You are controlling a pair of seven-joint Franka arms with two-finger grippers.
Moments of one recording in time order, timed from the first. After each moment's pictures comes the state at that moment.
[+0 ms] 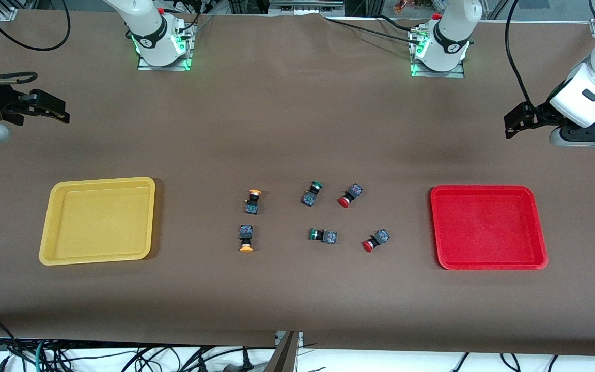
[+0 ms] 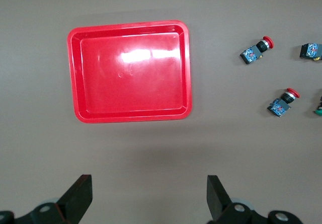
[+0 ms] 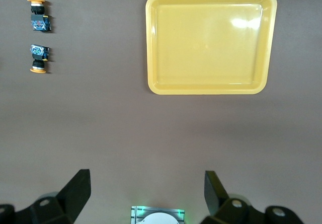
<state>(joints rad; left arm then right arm) 0.01 -0.02 -0.10 -1.69 0.05 1.65 -0.06 0.12 0.11 -0.09 -1.42 0.02 1.39 -0.02</state>
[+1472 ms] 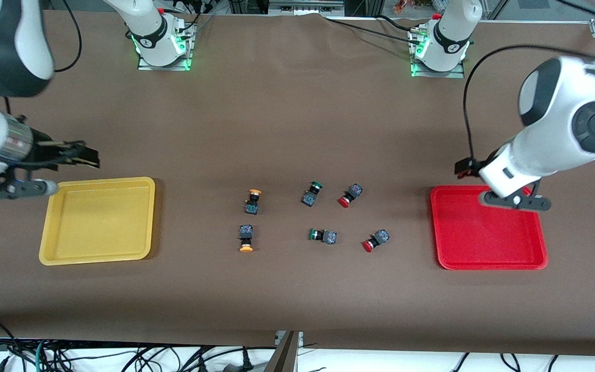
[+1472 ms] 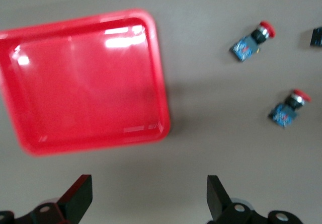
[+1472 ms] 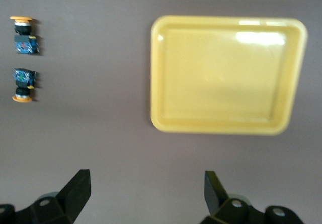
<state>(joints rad) -0.06 0.33 -0.12 -1.59 0.05 1.79 -0.05 0.16 0.32 -0.07 -1.42 0.02 1.62 -0.01</state>
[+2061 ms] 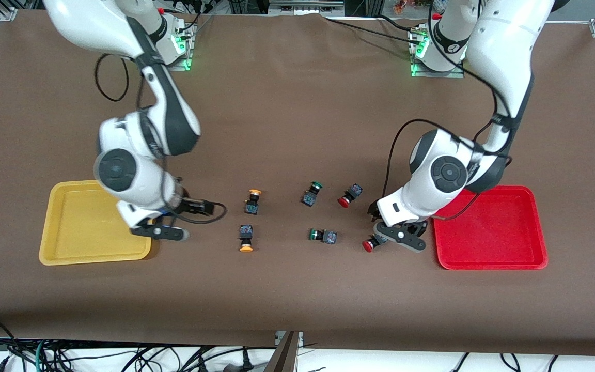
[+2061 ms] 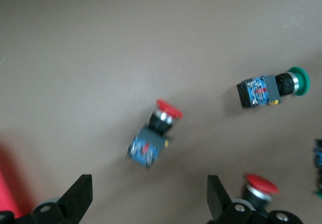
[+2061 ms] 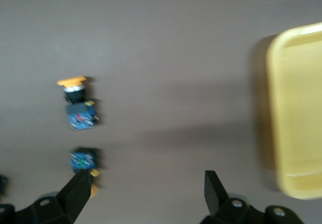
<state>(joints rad) -0.20 0.68 -0.17 -1.58 0.05 2.39 0.11 0.43 0.63 -0.06 -1.43 0.08 2.05 0.50</state>
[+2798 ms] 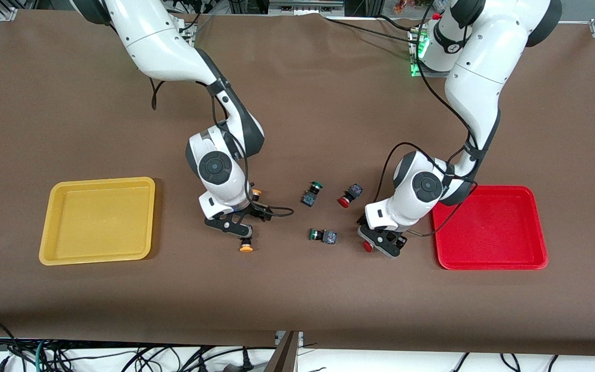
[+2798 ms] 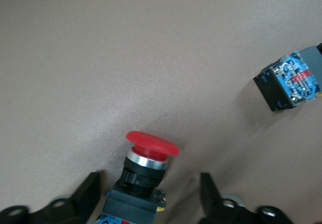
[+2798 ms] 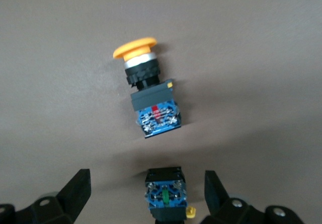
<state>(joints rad) -0.21 0.86 -0.17 -1.57 0.05 2.65 0.28 0.59 0.83 -0.06 -1.43 0.08 2.34 0.77</state>
